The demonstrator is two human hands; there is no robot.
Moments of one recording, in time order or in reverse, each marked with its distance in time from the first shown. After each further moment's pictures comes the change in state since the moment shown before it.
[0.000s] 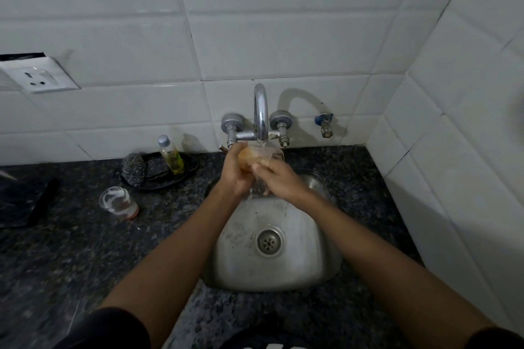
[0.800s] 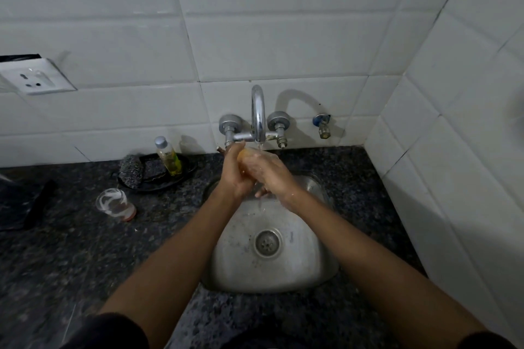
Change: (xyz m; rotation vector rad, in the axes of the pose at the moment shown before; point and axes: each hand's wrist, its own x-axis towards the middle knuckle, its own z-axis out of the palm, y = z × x) left_hand -0.005 -0.007 0.008 -0.025 0.039 -0.020; right_hand -0.001 -0.019 0.010 0.270 0.088 0.137
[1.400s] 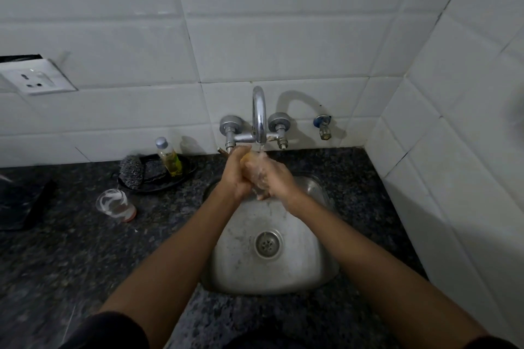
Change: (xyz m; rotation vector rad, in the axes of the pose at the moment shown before) left_hand -0.001 0.003 0.000 0.061 0.011 -0.038; right_hand 0.004 0.009 -0.002 0.063 0.012 0.058
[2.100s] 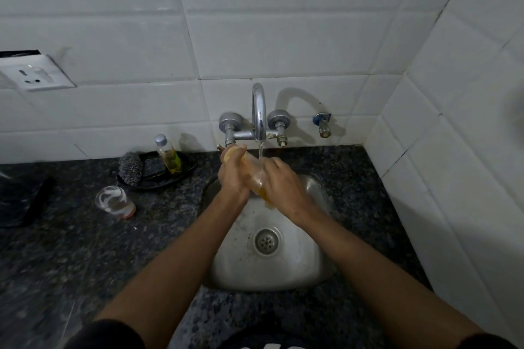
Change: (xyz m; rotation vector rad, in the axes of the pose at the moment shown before) left_hand 0.005 -0.020 -0.012 -0.106 0.330 0.270; right_hand 0.000 0.036 -0.013 -0.861 0.215 -0.567
